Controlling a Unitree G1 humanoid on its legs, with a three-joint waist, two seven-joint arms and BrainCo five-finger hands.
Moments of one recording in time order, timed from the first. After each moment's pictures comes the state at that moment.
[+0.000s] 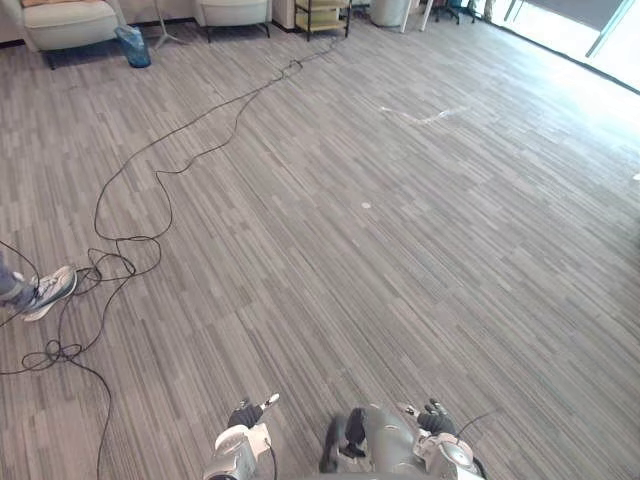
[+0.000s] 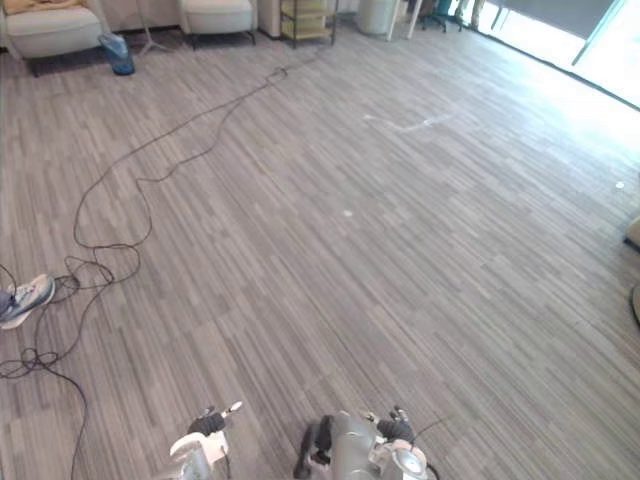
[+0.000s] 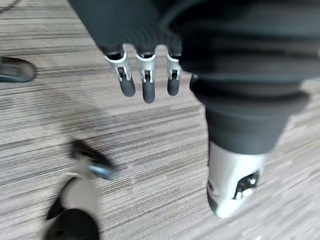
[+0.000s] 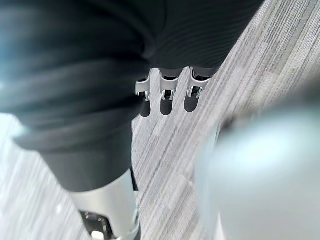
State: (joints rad) left arm -0.01 -0.06 0.22 0.99 -0.15 0.01 0.09; right arm 0.06 0.02 -0.36 0.89 0.12 -0.02 -0.08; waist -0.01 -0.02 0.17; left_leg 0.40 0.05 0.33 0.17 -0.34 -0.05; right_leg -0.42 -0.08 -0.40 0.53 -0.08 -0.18
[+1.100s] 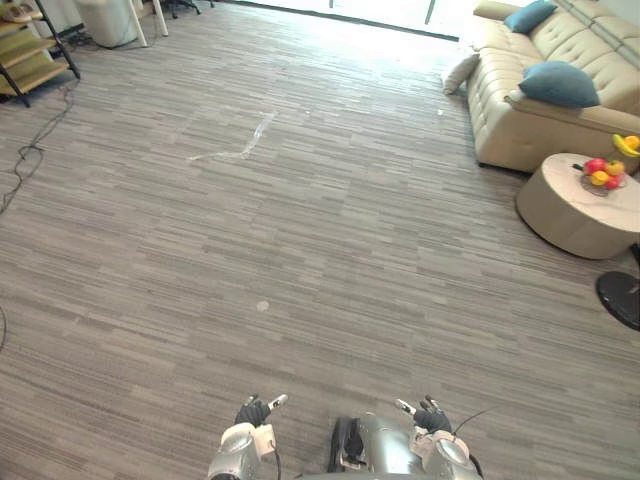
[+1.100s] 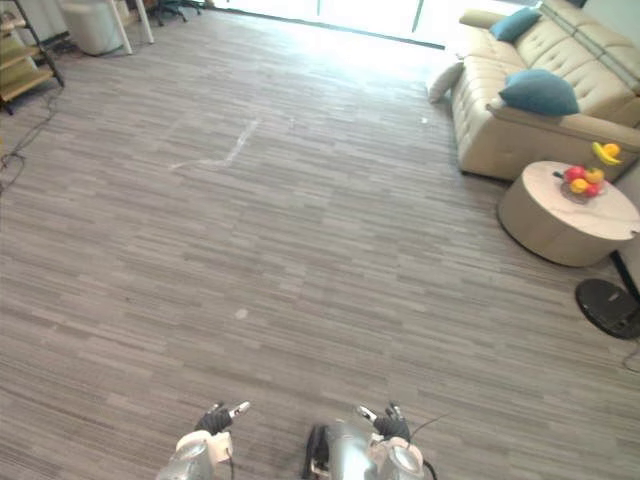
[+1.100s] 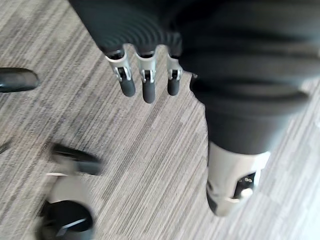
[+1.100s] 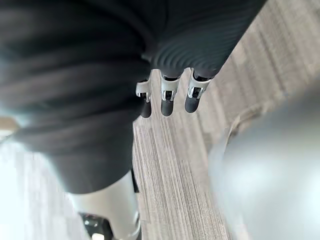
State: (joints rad) left arm 0.00 -0.05 0.15 0.99 -0.10 0.00 0.08; right arm 0.04 0.02 -0.31 0.89 0.15 -0.02 -0.08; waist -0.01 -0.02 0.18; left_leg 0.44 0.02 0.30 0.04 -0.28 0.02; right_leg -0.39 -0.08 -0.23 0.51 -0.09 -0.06
